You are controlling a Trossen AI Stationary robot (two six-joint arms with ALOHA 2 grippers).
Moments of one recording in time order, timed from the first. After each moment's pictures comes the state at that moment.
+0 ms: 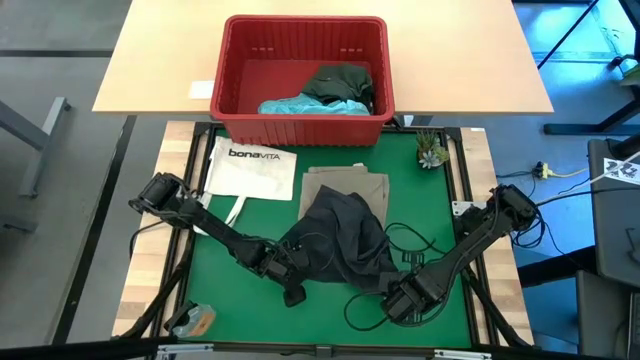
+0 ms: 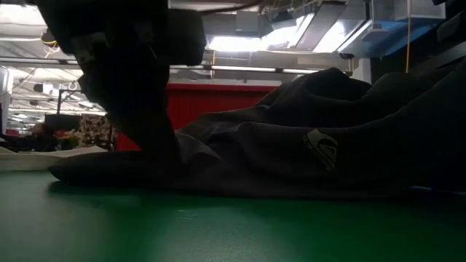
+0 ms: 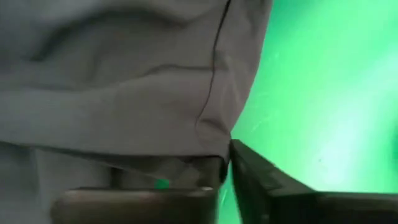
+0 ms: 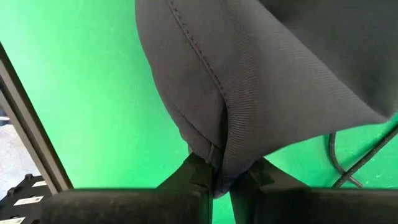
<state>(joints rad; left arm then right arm) -0.46 1.84 1.05 -0.21 -0.24 -0.77 0.56 1.77 1.36 -1.21 -0.03 0.84</state>
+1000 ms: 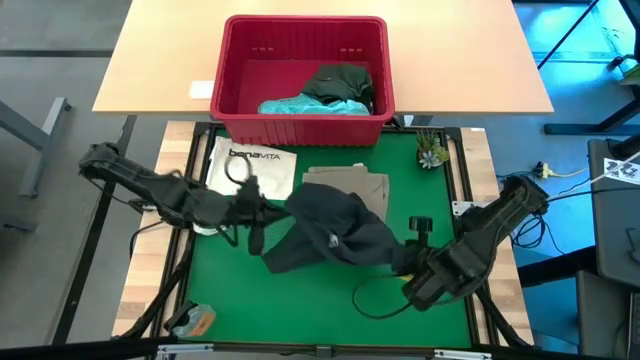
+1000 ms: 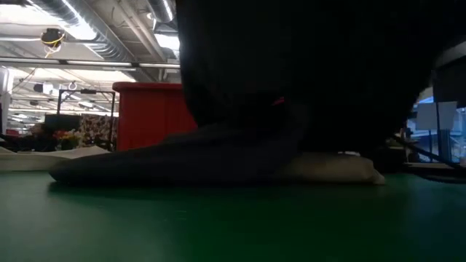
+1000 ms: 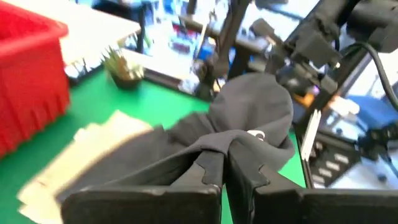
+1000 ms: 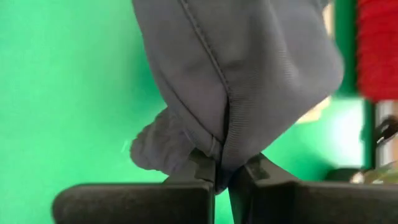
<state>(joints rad) -0.38 1.10 1.05 -0.27 -0.54 -0.45 0.54 1.62 1.69 -1.57 0.45 0.67</state>
